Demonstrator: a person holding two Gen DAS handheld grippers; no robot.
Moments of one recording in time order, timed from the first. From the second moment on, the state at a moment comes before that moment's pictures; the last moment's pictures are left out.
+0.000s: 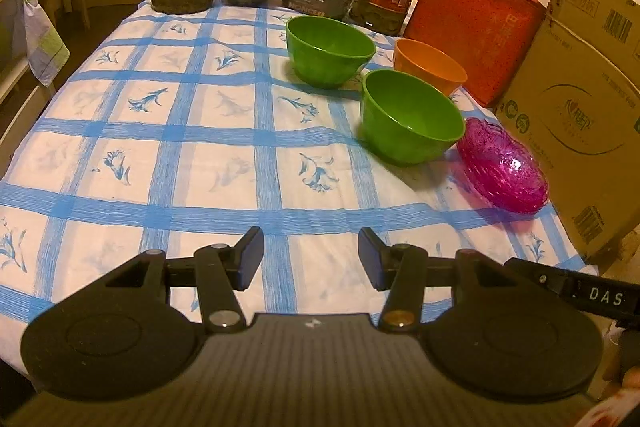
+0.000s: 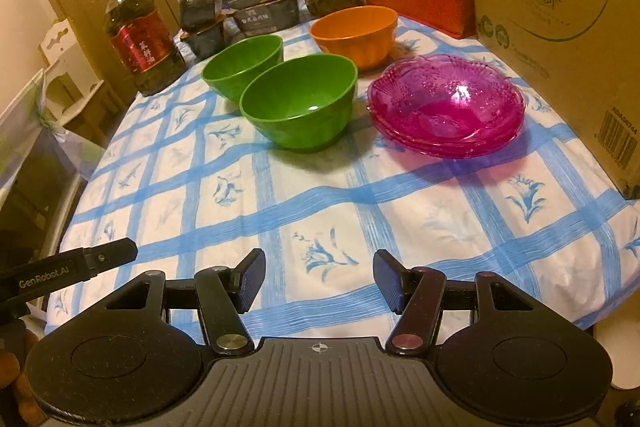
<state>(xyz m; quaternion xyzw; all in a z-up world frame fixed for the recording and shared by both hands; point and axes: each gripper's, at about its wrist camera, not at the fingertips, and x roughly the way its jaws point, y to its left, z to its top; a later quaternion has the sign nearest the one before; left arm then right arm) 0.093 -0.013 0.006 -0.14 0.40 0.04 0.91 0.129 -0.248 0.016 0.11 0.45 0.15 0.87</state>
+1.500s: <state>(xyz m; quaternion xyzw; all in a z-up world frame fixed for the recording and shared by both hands) 0.236 -0.061 0.047 -0.05 0.38 -0.06 0.92 0.257 -0.300 0.041 0.13 0.42 0.12 0.89</state>
